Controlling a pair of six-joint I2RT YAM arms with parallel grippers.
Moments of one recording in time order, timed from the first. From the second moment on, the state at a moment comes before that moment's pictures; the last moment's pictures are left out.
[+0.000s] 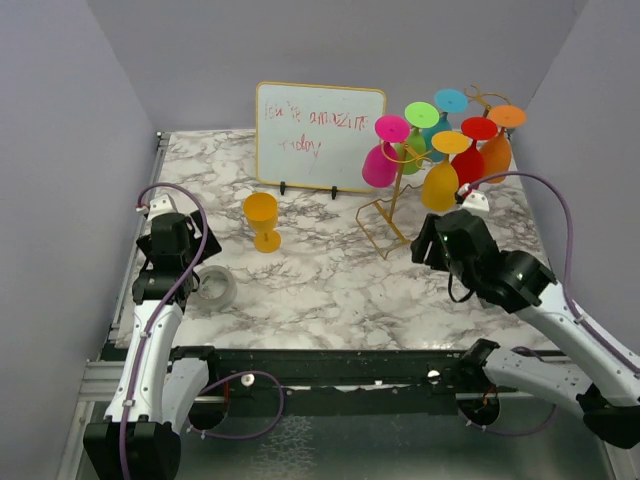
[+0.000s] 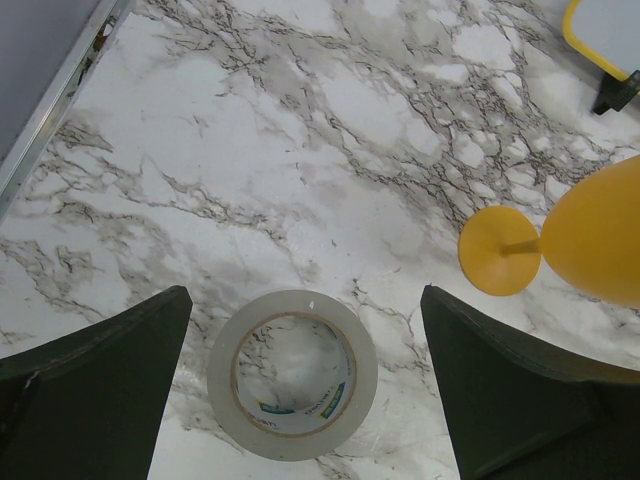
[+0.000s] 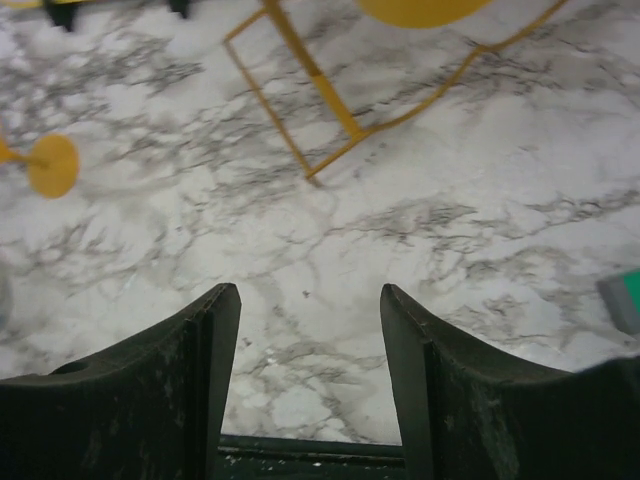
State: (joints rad) left arm 0.01 0.80 0.71 -0.52 -0.25 -0.36; right arm 0.87 0.89 1.09 -0.88 0.57 0.73
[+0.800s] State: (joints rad) left arm 0.01 0.81 0.71 -0.51 -0.24 -0.36; right arm 0.32 0.87 1.11 -0.79 0.10 0.61
